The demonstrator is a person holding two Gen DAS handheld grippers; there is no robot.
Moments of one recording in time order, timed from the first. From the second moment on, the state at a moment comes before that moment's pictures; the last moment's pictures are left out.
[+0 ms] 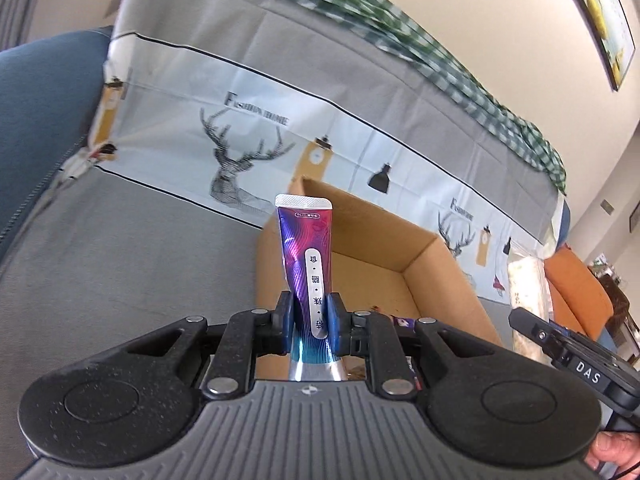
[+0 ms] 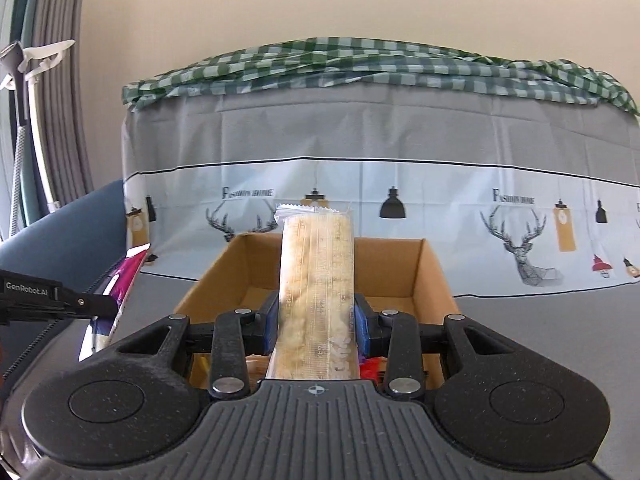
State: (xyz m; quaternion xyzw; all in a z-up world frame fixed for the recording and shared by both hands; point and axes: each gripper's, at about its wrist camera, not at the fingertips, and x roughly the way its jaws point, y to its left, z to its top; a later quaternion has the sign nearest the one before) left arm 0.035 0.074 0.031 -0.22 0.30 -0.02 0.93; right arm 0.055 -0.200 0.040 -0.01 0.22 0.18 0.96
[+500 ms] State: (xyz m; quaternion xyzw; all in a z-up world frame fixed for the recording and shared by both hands) left arm 0.057 0.024 0.034 -0.18 0.27 -0.08 0.94; right arm 0.066 -0.223 0.034 0.02 0.21 0.14 0.97
